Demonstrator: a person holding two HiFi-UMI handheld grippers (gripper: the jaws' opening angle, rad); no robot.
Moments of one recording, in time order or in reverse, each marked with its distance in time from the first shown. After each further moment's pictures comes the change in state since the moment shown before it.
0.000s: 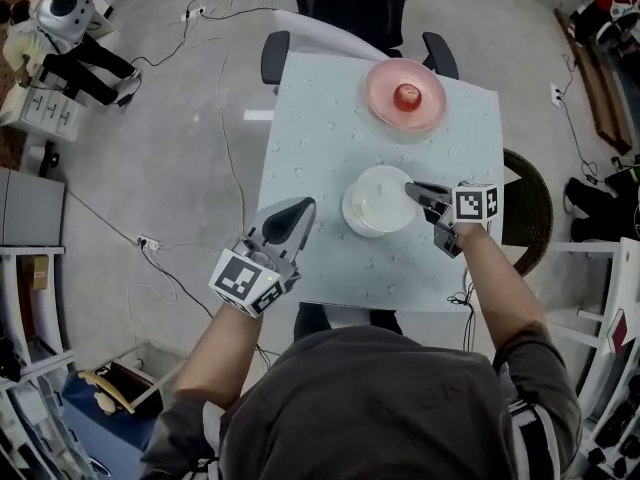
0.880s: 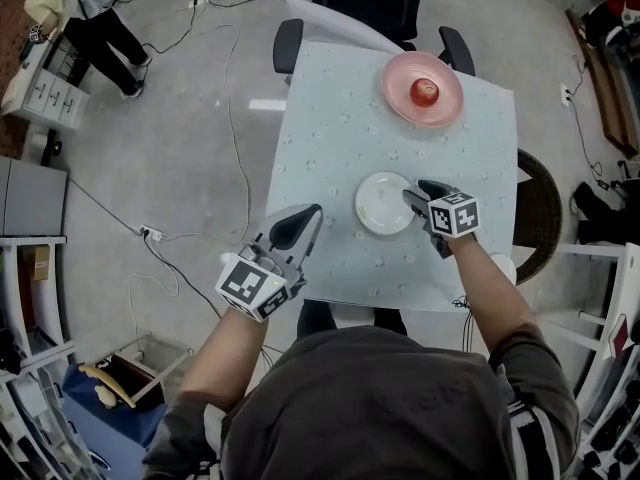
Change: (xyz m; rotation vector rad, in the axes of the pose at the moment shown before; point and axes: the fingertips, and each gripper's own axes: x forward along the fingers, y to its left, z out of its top) left arm -0.021 0.012 -0.029 -0.068 0.026 0.022; right arm 0.042 -0.053 -0.042 -0.348 0.120 -0.367
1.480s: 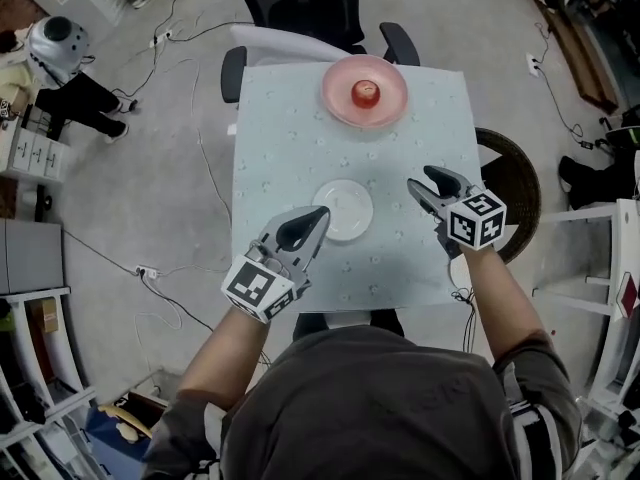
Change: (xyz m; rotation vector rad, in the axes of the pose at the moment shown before) left arm 0.089 -0.080 0.015 0.090 0.041 -0.196; right arm -0.152 -0.034 0.061 0.007 -0.318 -0.037
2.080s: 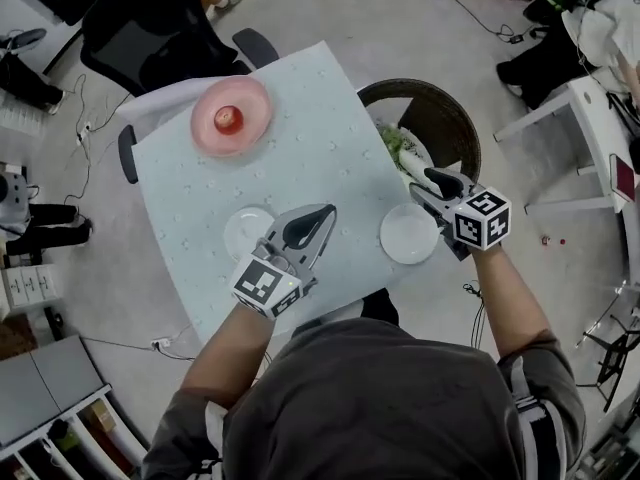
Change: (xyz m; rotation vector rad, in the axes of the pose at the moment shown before) left arm 0.197 -0.169 -0.037 0.046 0.131 -0.411; right arm -0.218 -0.137 -0.102 0.216 -0.045 -0.267
